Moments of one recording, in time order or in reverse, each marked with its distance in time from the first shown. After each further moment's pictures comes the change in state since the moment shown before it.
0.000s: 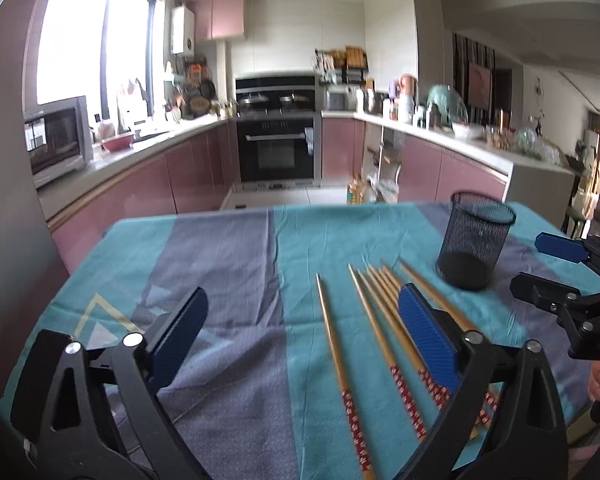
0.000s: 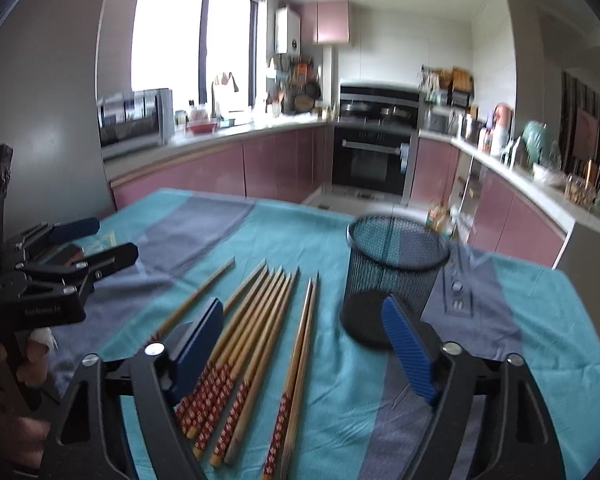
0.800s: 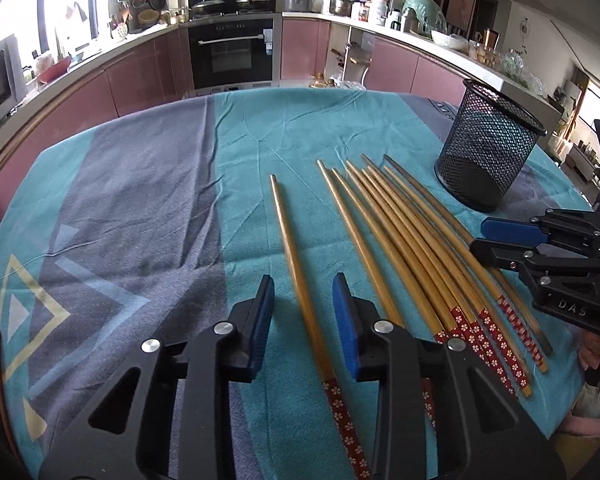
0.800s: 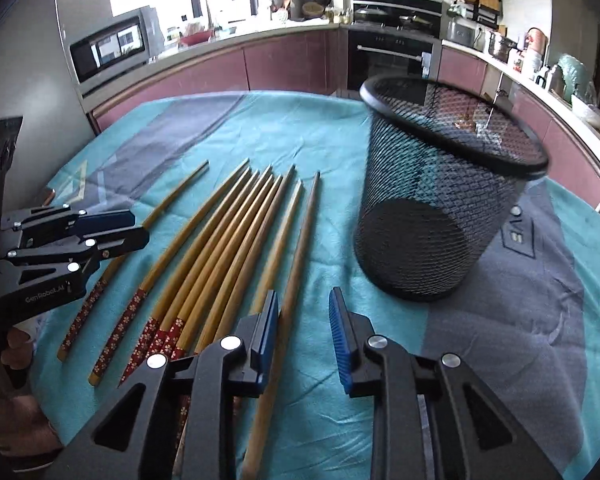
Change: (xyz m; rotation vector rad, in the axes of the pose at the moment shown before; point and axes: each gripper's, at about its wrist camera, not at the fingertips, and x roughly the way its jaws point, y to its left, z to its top) left arm 0.121 -0.014 -0.023 0.020 0.378 -0.167; right arm 0.085 -0.016 -0.014 0.011 0.344 0.066
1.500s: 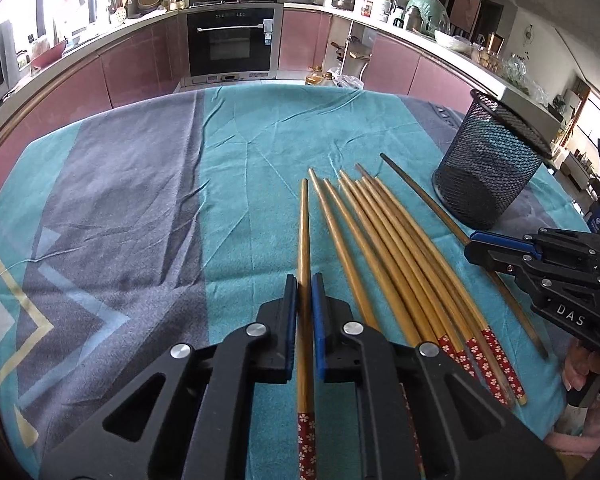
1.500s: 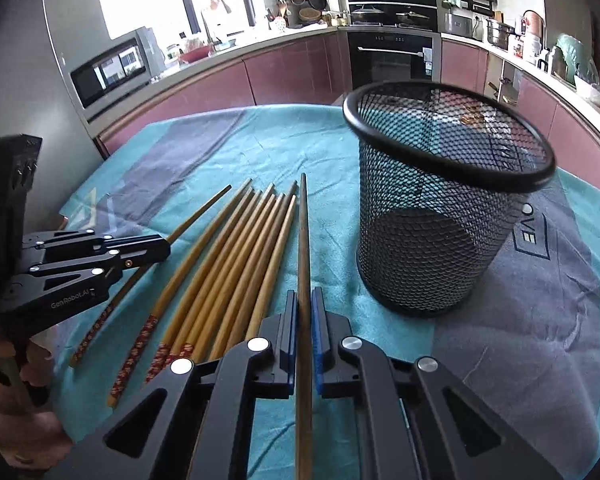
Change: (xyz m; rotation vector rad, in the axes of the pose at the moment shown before) left arm 0.001 -0.003 0.015 -0.051 0.019 -0.051; right arm -0.004 -0.013 0.009 0.071 -0.044 0.090
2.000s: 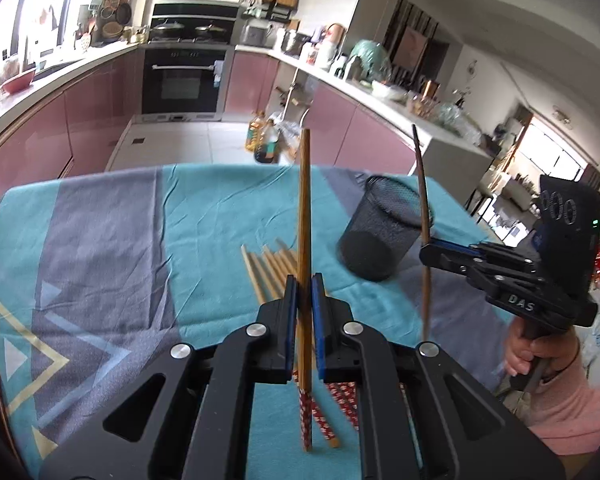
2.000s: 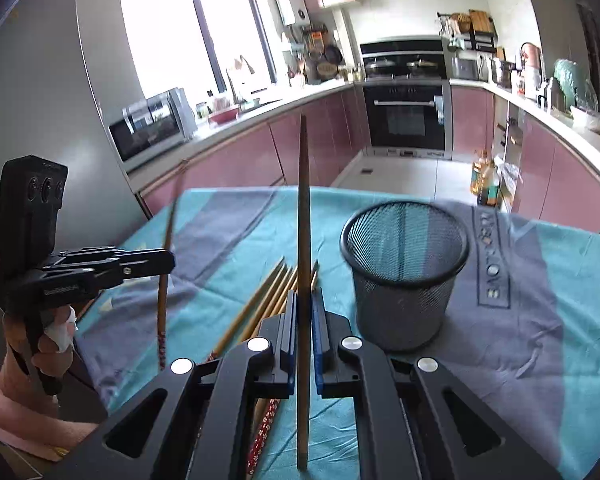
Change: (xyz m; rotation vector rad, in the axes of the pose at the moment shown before) left arm -0.095 -0.010 0.029 0.021 -0.166 -0.242; right arm -0.080 -0.009 0.016 0.001 -0.214 0.091
